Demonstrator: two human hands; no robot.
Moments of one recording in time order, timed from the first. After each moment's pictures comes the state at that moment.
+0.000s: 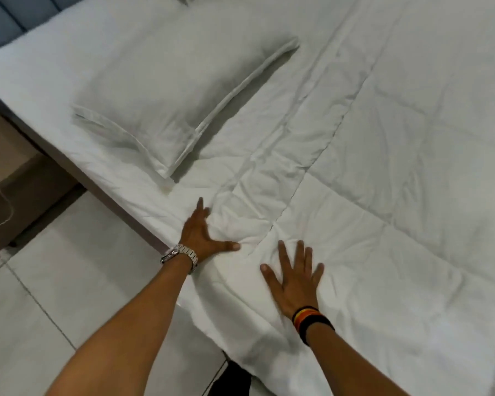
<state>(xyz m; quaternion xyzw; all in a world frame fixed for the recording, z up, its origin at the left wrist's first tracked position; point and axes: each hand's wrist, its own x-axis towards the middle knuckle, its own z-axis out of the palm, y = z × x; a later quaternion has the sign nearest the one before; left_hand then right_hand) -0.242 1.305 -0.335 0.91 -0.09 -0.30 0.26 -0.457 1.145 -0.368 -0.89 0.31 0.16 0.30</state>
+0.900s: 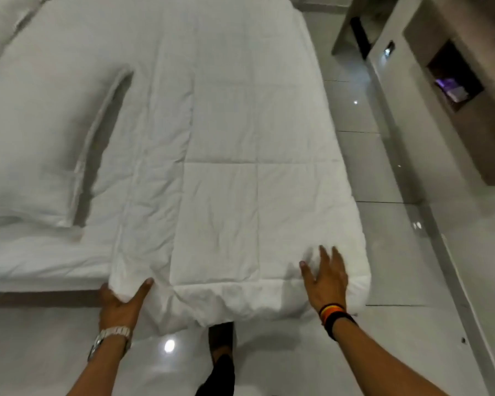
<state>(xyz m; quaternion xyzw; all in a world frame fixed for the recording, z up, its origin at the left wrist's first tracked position) -0.324 1.432 -0.311 0.89 -0.01 -0.33 0.31 -0.694 1.207 -0.329 -0.67 0.69 -0.08 0.26</state>
